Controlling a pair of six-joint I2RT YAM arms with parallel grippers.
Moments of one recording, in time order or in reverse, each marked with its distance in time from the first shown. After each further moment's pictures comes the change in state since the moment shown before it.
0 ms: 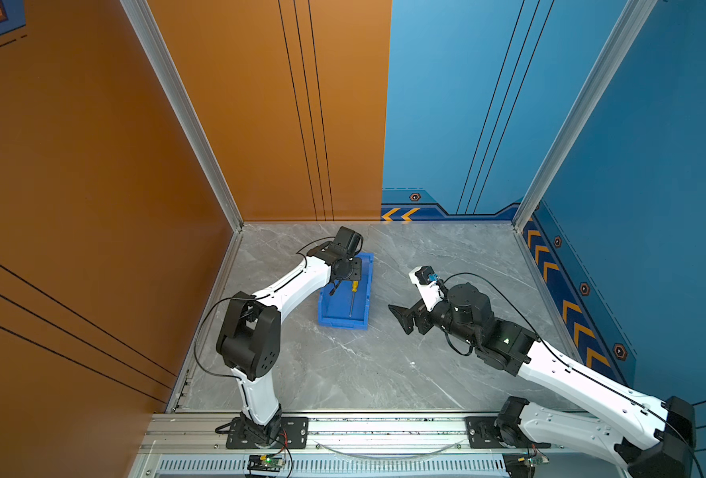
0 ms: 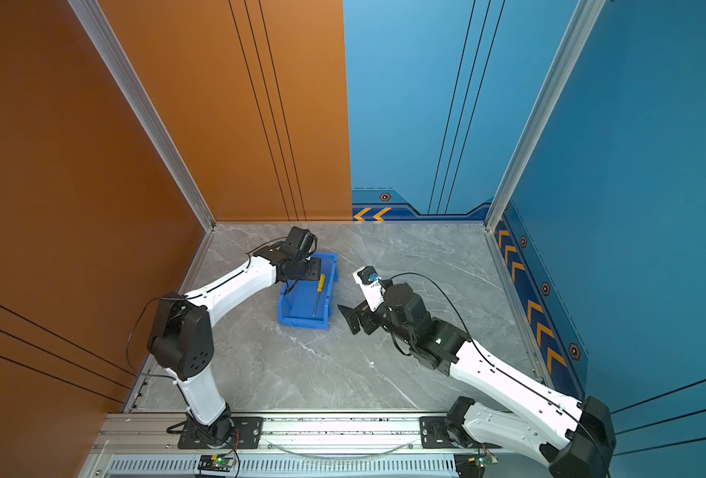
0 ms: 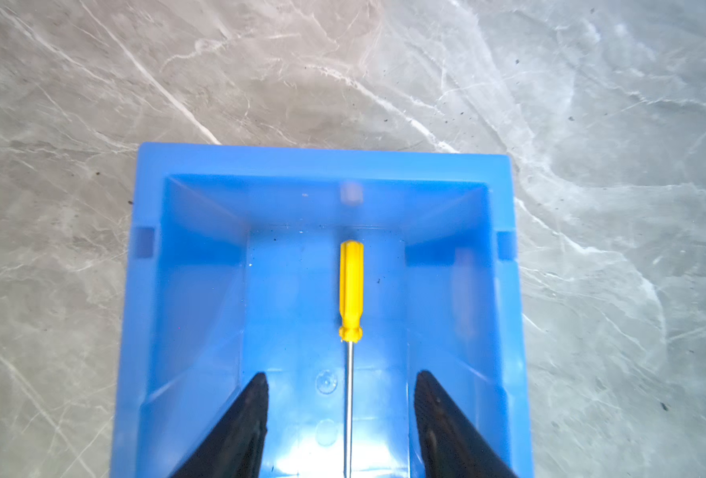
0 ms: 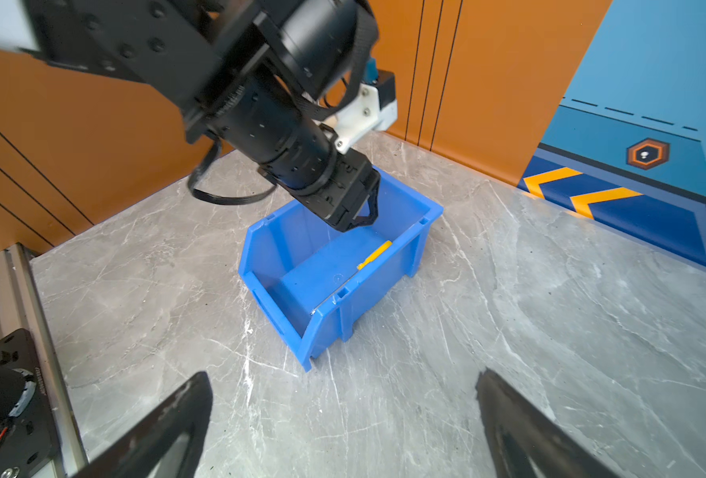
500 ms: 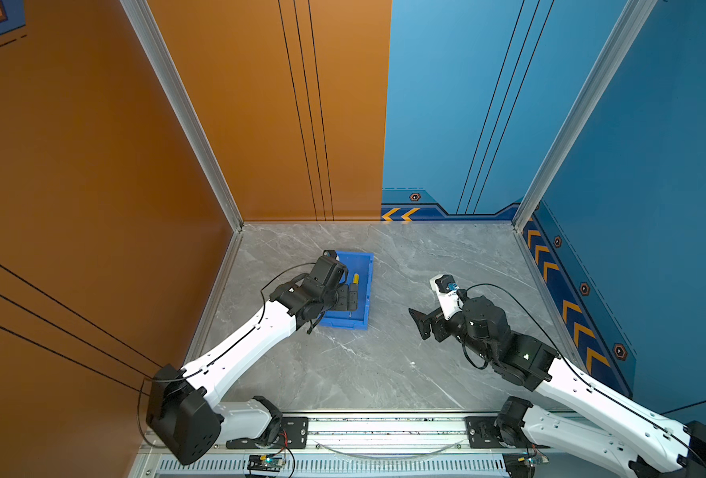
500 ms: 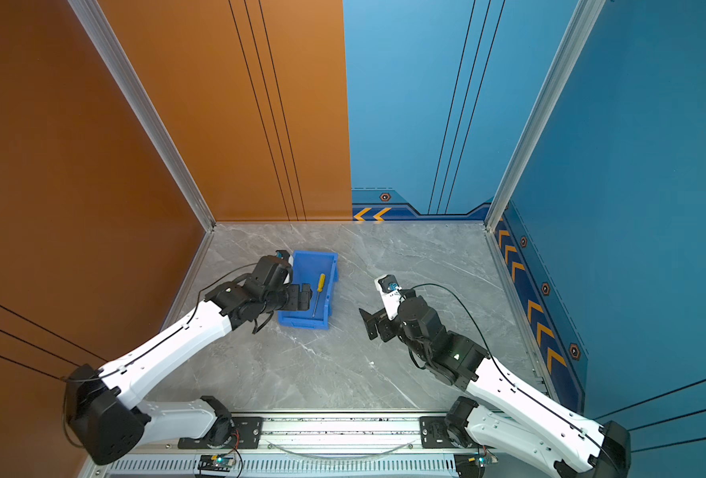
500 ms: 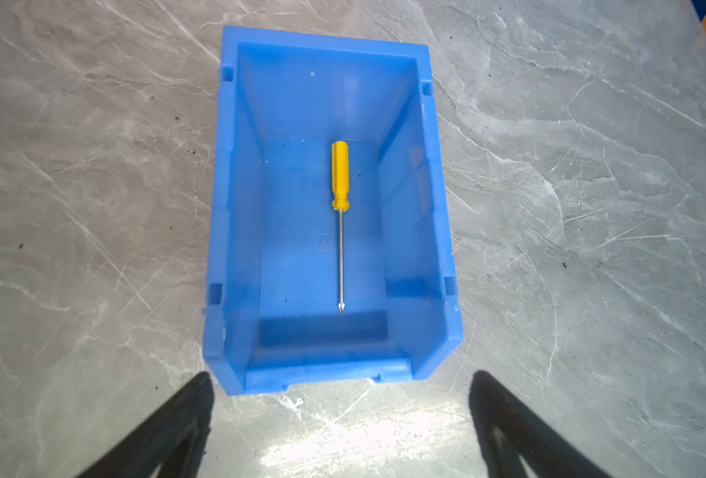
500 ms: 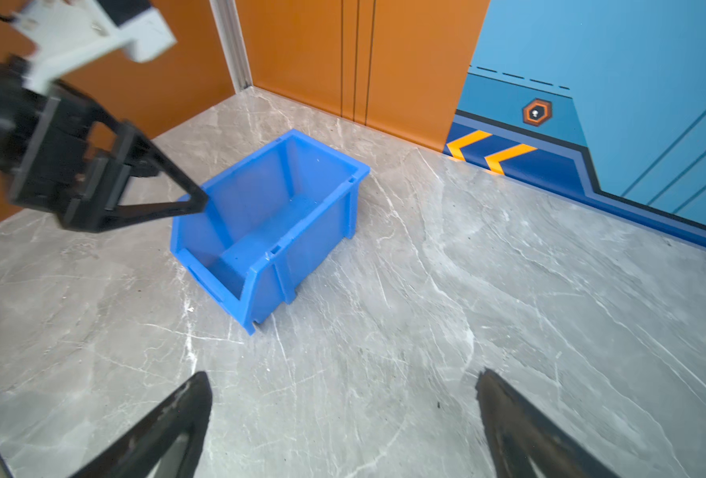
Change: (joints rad) left arm -0.107 -0.526 -0.365 -0.080 -0.038 -0.091; right arm -0.006 -0.168 -0.097 -0.120 0.178 0.039
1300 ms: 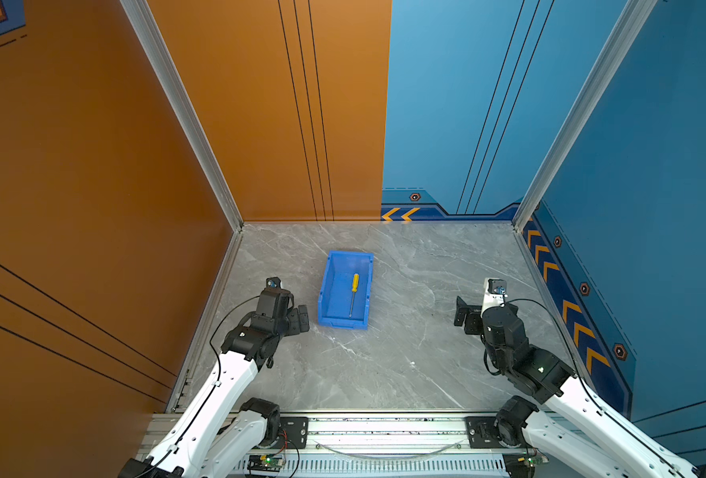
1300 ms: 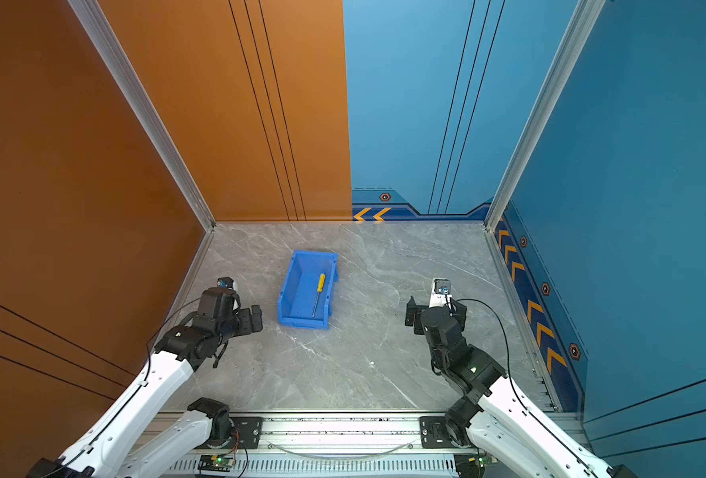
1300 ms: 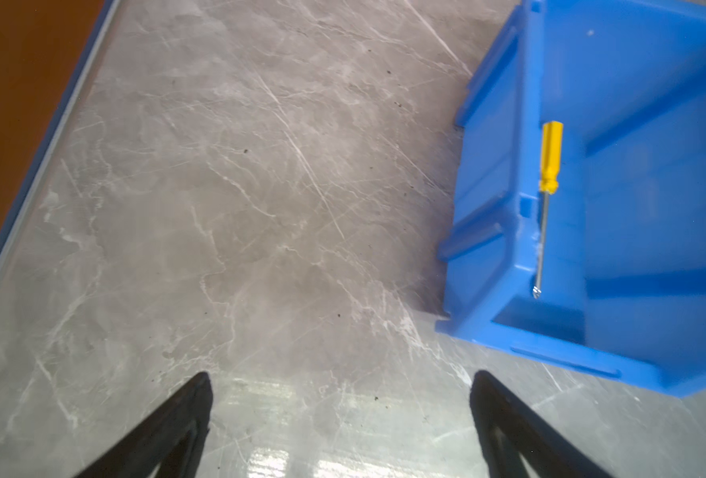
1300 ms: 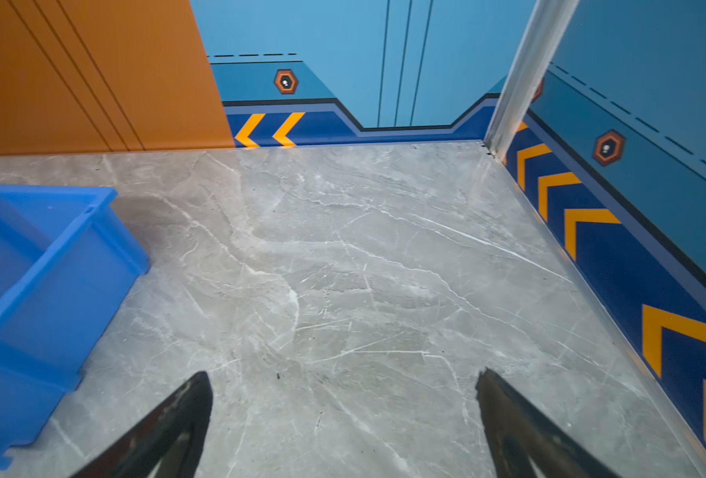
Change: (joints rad) left arm 0.366 -0.374 -0.382 0.035 -0.049 0.132; right arm -0.208 -0.185 -0.182 -0.058 0.377 0.203
